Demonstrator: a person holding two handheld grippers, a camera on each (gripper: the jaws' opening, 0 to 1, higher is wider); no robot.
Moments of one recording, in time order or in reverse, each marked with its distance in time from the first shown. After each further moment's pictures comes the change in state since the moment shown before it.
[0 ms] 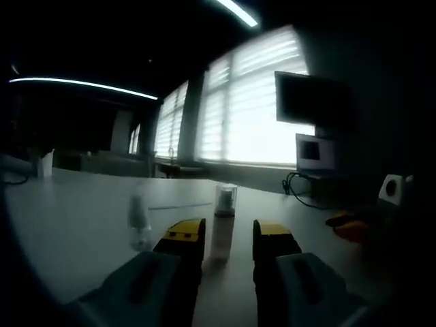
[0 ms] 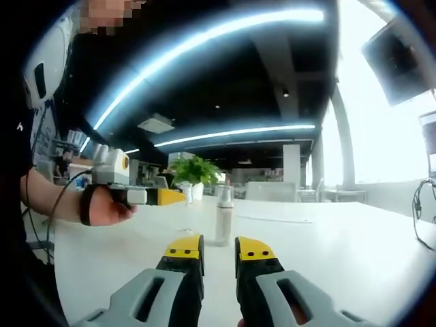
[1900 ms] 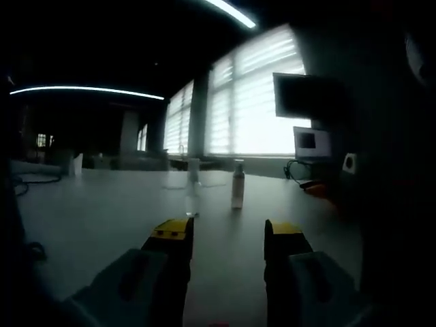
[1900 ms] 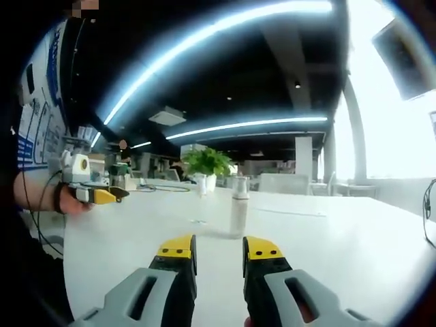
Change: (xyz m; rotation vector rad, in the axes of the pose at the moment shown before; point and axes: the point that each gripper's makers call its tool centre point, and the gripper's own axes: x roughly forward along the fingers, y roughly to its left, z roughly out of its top) left arm -0.156 0.027 -0.020 0.056 0.033 0.054; right arm 0.001 0.020 -0.007 0.000 0.051 0.083
